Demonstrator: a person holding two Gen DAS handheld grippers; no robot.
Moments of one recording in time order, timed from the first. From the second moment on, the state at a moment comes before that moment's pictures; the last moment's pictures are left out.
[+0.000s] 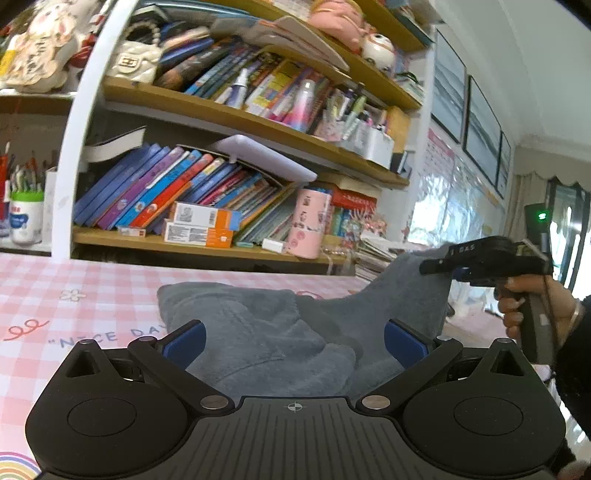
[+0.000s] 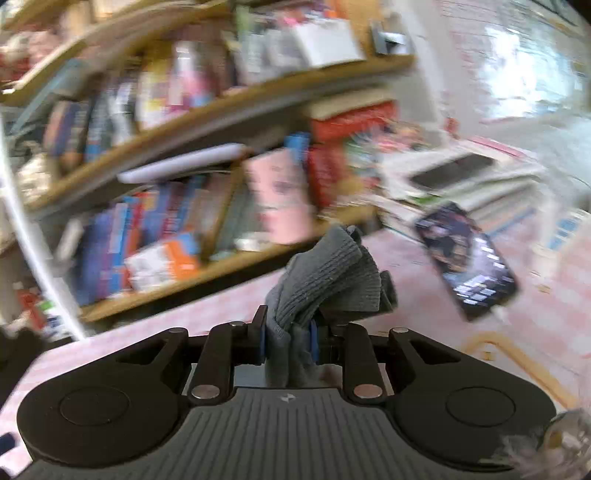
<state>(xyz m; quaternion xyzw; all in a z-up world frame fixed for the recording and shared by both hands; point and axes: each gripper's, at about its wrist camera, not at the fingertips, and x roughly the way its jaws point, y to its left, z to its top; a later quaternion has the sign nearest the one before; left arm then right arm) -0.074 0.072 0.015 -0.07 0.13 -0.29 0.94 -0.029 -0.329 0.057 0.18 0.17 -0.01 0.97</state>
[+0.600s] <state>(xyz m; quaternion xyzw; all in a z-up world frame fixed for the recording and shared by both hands) -0.077 0.081 0.016 -0.09 0.11 -0.29 0.95 -0.023 -0.161 0.095 0.08 0.22 0.31 0.92</state>
